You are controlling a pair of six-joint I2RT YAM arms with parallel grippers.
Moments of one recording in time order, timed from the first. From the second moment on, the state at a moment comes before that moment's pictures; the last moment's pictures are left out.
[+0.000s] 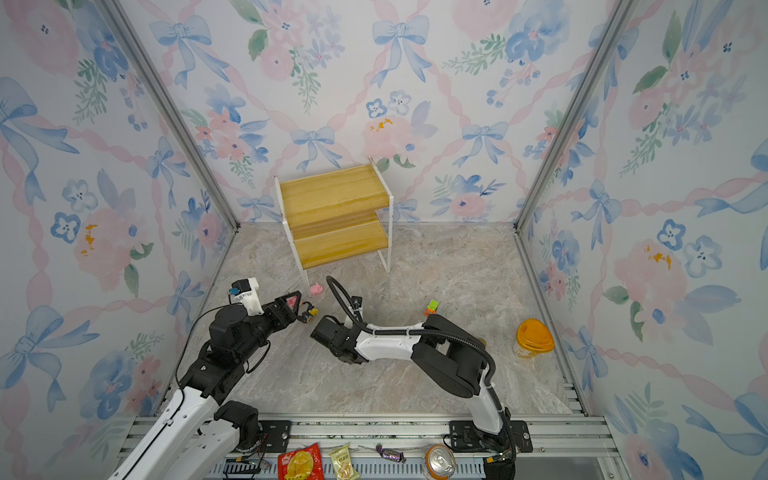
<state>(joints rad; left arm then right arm) -0.29 0.63 0.49 -0.16 0.03 -0.69 1.14 2.04 1.33 -0.42 0.62 1.09</state>
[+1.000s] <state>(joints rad) -0.27 0.74 0.57 -0.21 0.14 -0.57 1.04 1.69 1.13 -0.10 0.46 0.31</state>
